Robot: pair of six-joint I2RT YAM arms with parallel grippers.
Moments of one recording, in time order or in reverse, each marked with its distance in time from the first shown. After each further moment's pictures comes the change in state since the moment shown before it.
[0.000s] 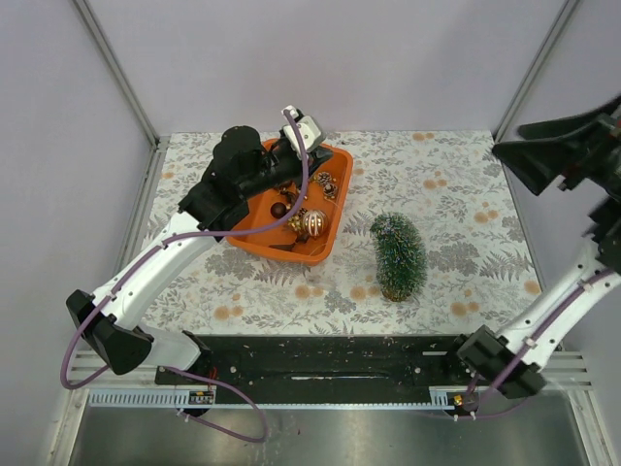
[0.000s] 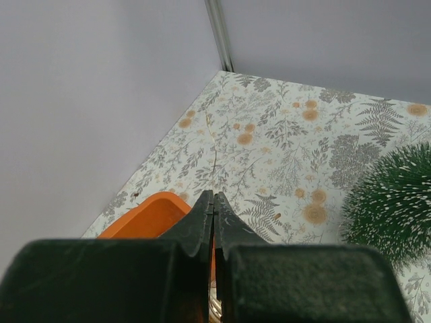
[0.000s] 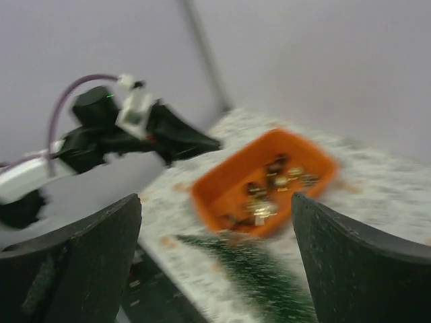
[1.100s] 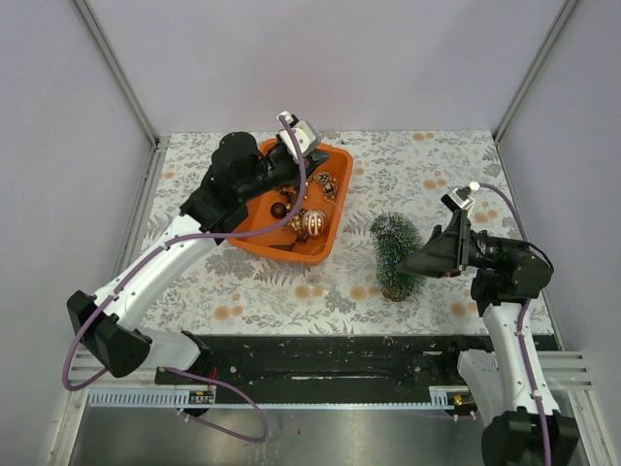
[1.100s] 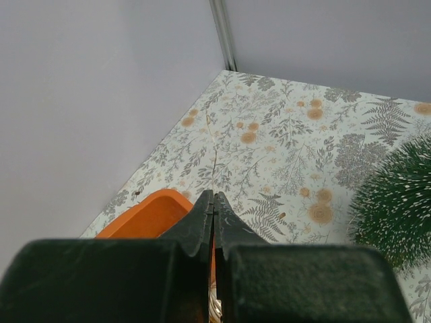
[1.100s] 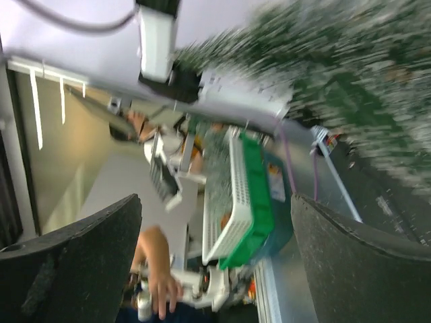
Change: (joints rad) left arm 0.034 -0.019 -0.091 0.086 0.029 -0.006; right arm 0.838 -0.461 -1.311 -0.141 0.002 0.019
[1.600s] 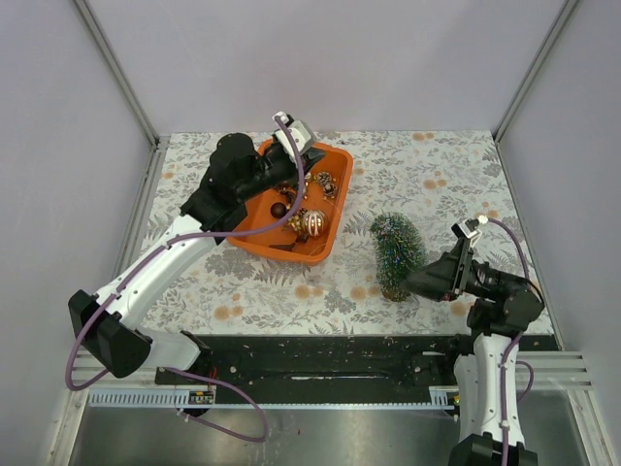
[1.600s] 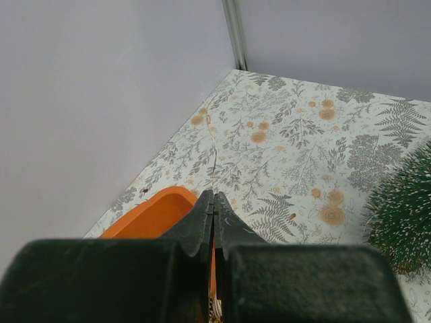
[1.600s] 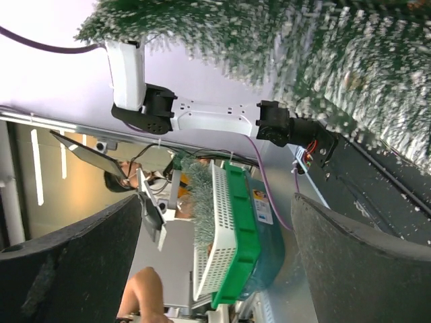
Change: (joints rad) left arm 0.026 -0.002 -0.042 0.064 0.003 -0.003; right arm -0.117 -0.277 -0.234 -0.079 -0.009 -0.002
